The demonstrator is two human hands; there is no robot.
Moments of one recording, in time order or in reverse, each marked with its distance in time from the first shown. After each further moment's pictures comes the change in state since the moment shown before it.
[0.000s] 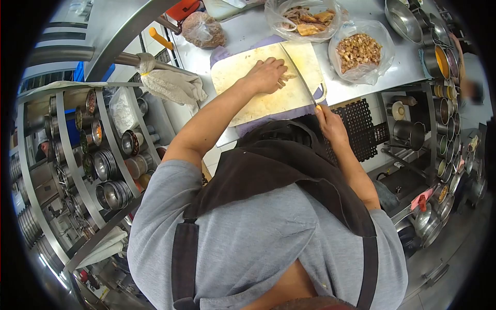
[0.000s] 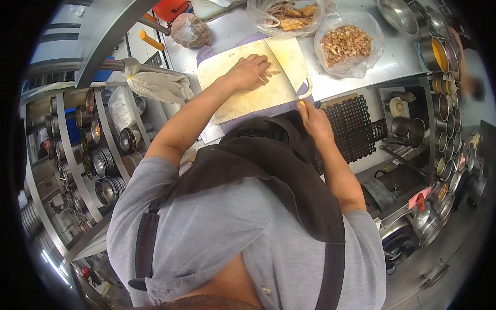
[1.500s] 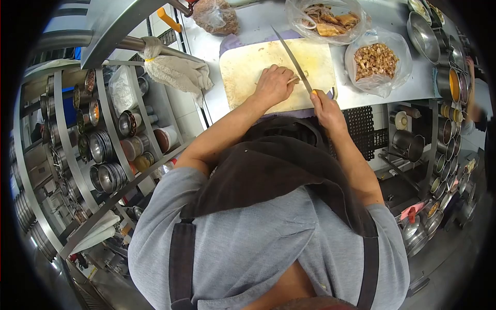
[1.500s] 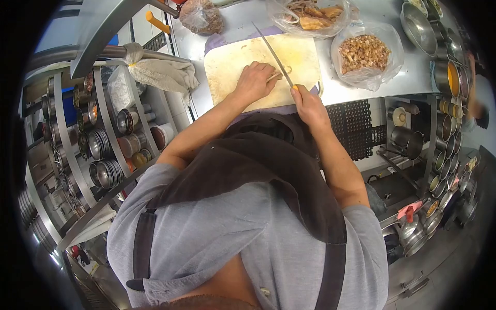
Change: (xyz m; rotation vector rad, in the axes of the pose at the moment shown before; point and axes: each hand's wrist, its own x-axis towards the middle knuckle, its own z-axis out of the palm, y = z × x) left_hand -0.031 0.031 0.024 -0.109 0.282 -0.307; right_hand 0.053 -0.039 0.009 0.069 -0.151 -0.023
